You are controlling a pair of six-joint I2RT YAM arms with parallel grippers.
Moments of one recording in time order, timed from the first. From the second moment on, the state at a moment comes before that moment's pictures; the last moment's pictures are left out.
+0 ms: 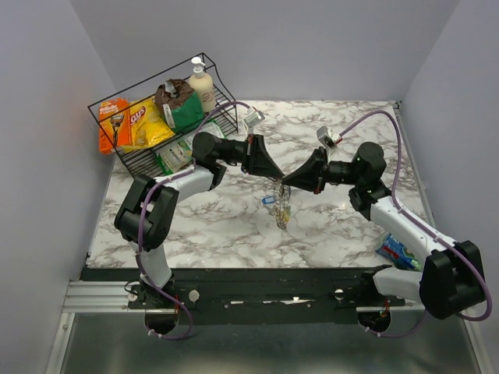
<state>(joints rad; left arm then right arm) -0.49 1.80 1.09 1.30 1.32 -1.38 0.34 1.22 0.74 0.54 -1.12 0.35</state>
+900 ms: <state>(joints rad) -0.51 1.53 1.11 0.53 1.00 -0.49 0.34 1.14 0.73 0.46 -1.06 0.32</state>
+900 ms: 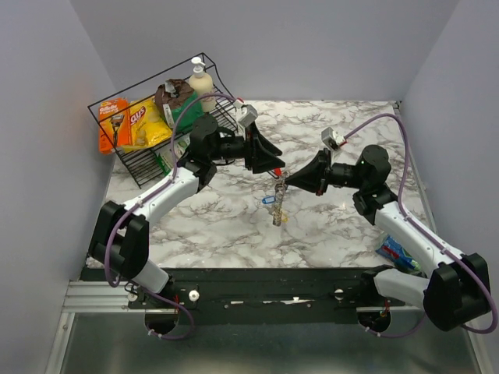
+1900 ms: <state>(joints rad) -0.67 1.37 1.30 -0.27 0.72 0.09 0.34 1.05 0.78 0.15 -1.02 0.16</state>
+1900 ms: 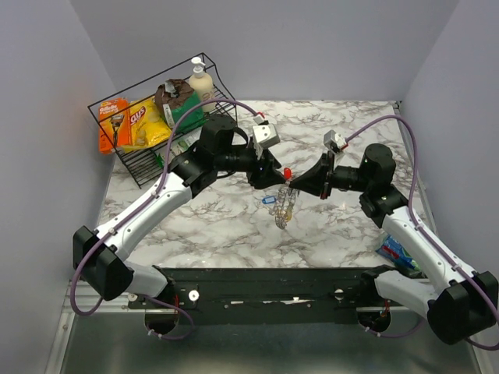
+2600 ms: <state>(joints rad) -0.72 1.46 1.38 -0.37 0.76 0.15 0.34 1.02 0.78 0.14 -1.03 0.16</state>
